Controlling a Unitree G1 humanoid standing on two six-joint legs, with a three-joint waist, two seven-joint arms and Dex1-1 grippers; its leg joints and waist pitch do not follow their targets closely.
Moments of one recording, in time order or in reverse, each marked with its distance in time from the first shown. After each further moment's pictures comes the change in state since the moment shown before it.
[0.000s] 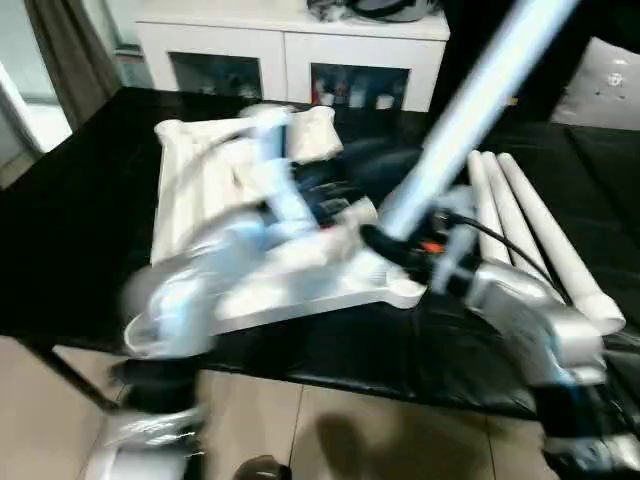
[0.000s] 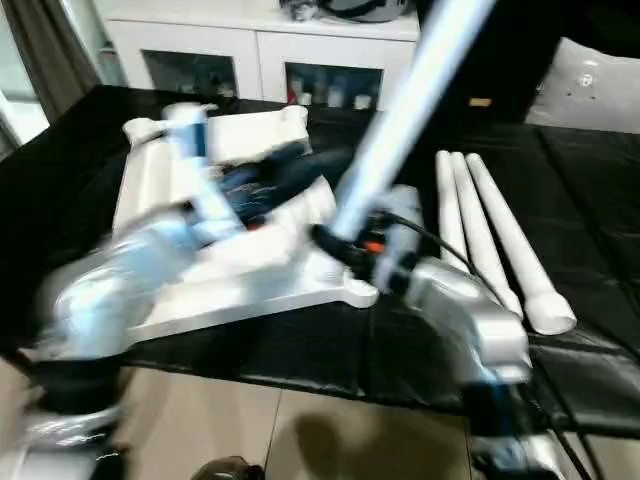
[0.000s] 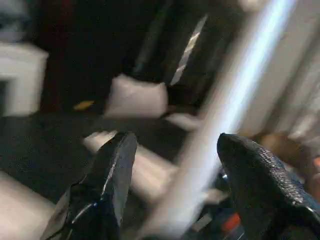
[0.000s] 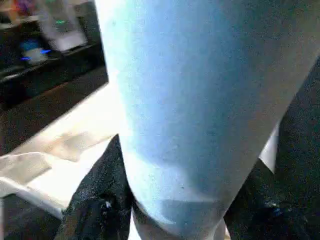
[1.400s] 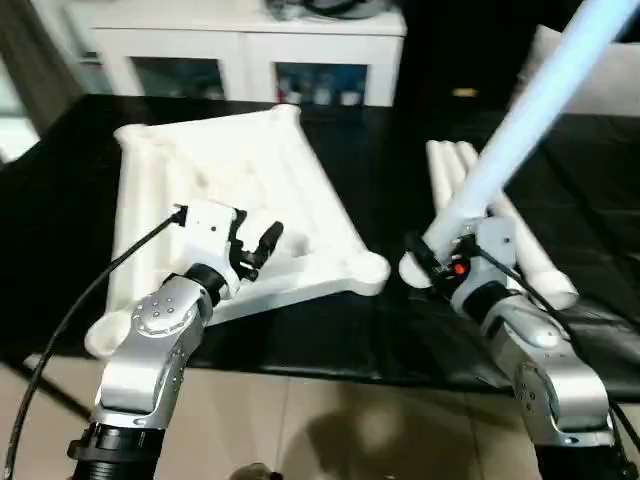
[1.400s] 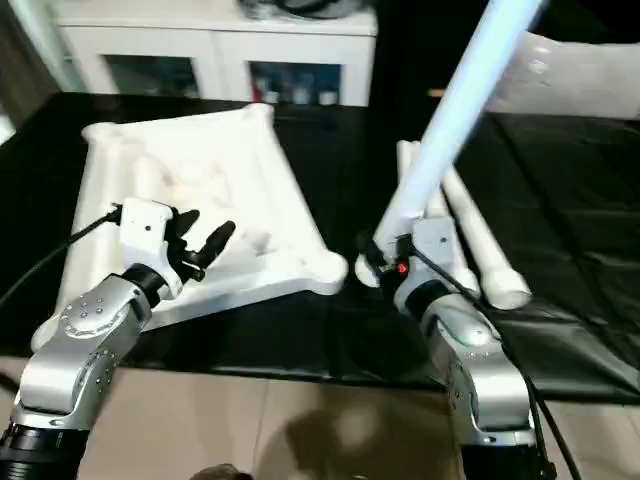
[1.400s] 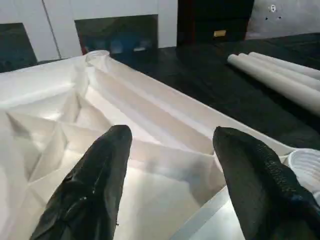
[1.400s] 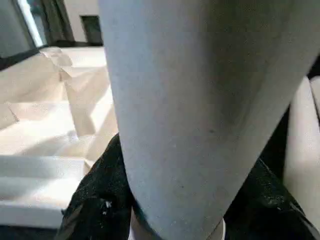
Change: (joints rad) left arm 0.247 0.064 -0.080 0.070 0.430 -0.298 0.242; right arm 0.158 0.074 0.007 -0.186 -0.188 -0.090 -0.299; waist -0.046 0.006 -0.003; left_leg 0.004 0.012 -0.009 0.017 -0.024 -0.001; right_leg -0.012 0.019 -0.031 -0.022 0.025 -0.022
